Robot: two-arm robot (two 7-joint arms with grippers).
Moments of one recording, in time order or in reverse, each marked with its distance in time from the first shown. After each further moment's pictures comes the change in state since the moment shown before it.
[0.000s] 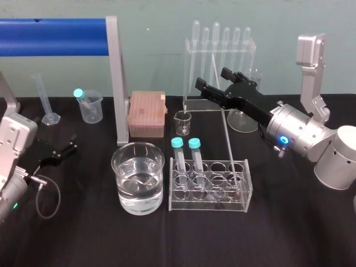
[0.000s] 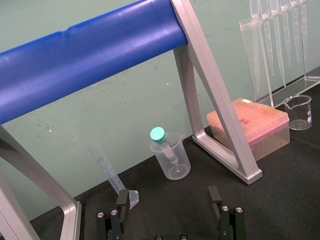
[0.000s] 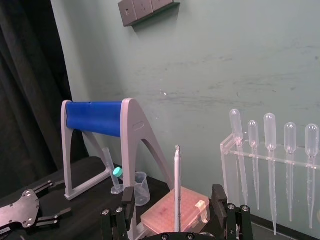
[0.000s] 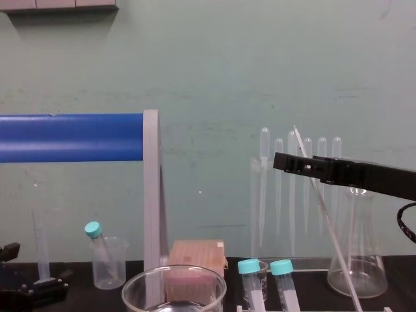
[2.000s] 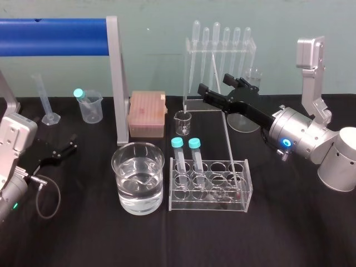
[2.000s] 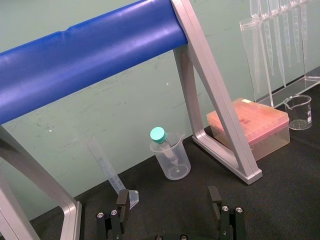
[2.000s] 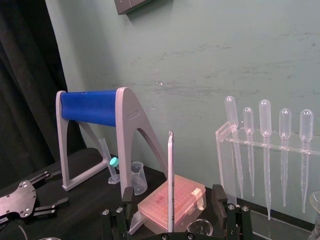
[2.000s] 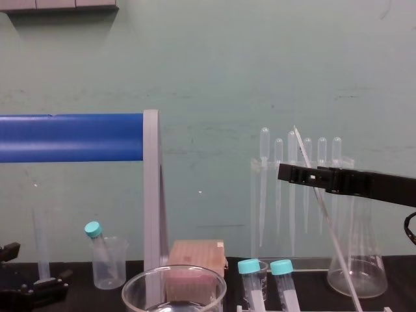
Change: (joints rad) left arm 0.000 0.000 0.000 0.000 0.000 0.000 0.000; right arm -0.009 0.016 -0.001 -0.011 0.000 0.039 -0.013
